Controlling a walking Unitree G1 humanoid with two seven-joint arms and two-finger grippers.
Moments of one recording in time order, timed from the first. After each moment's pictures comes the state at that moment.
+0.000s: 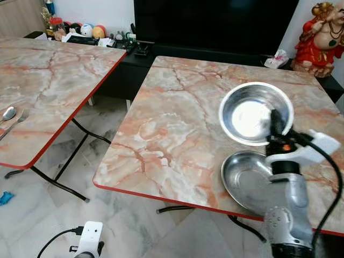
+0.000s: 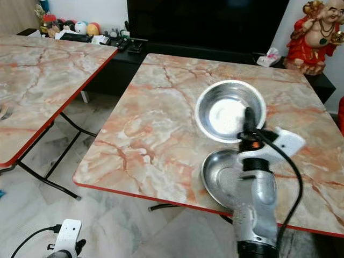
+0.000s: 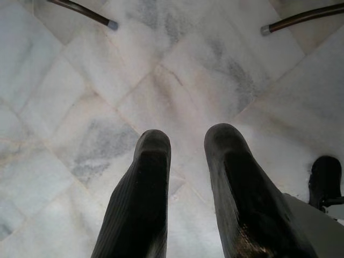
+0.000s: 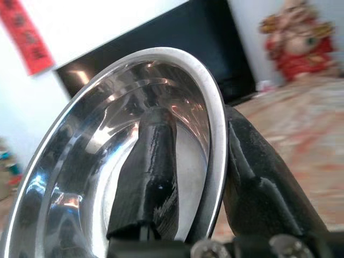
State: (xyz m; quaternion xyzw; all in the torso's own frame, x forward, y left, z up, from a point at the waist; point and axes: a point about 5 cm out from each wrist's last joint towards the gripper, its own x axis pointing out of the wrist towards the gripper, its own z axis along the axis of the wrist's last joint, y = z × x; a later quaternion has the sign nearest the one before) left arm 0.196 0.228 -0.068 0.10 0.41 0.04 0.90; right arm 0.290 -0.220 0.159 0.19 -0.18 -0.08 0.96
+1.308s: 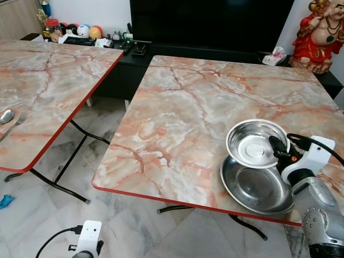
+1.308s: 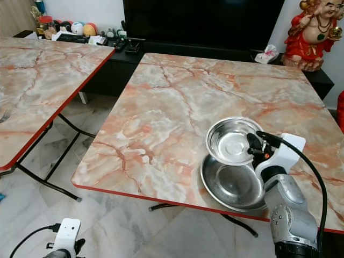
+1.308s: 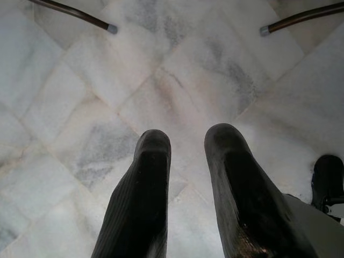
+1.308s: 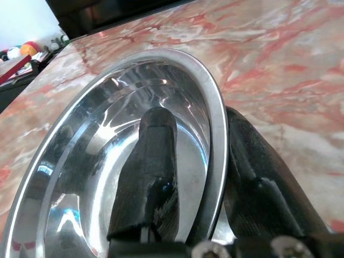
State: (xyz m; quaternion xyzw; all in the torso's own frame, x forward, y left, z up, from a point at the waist) left arm 0.198 0.229 -0.067 0.10 0.41 0.04 0.90; right arm 0.292 -0.257 0.123 0.15 0.06 -0.02 0.99
